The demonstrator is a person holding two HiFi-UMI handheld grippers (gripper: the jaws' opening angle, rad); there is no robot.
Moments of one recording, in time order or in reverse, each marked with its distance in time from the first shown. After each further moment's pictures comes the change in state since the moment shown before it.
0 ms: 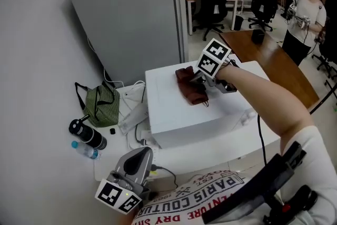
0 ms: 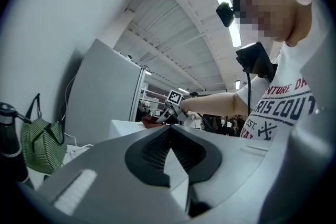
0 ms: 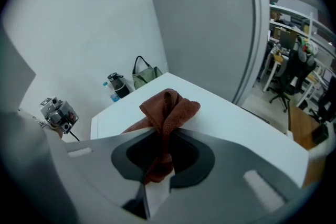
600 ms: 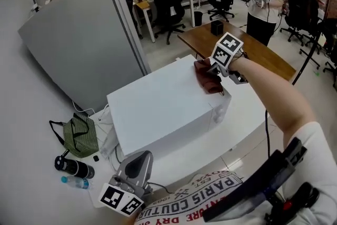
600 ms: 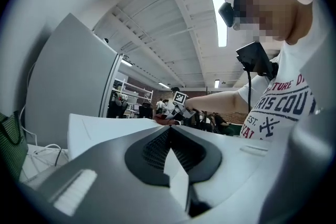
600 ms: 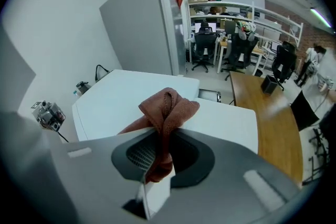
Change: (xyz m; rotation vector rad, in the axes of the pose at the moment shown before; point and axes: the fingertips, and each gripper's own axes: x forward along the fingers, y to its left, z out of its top) left arm 0.086 -0.055 -0.016 0.002 0.068 -0.259; right arm -0.155 -0.128 -0.163 0.339 -0.059 -0.288
